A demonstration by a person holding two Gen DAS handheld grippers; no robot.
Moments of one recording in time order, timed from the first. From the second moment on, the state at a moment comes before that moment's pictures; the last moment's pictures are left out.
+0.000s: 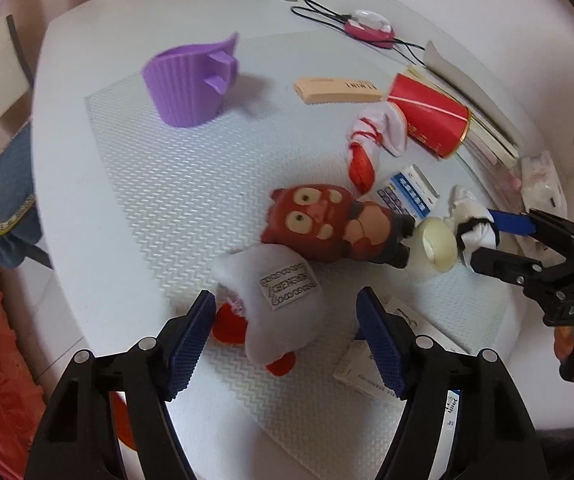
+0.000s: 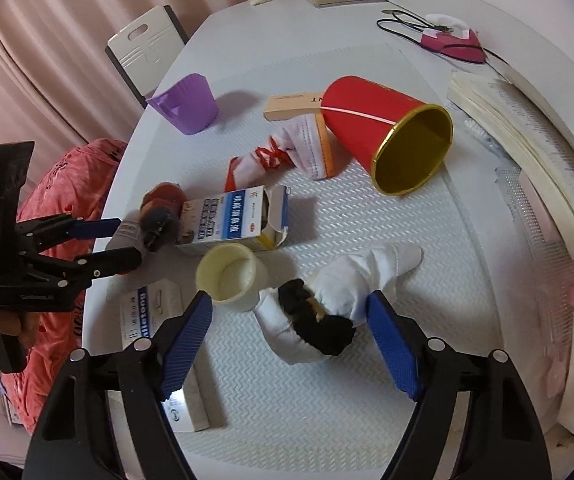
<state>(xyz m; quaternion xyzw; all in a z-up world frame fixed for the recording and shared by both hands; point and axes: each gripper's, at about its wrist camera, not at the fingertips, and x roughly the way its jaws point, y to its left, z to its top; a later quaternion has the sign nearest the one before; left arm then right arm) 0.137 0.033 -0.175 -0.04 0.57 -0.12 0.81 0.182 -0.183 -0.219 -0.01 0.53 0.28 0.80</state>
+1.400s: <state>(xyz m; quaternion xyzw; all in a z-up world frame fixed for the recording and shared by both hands) 0.005 0.059 -0.060 -0.08 0.48 -0.04 0.87 0.085 -0.110 -0.092 -0.05 0.46 0.51 0.73</state>
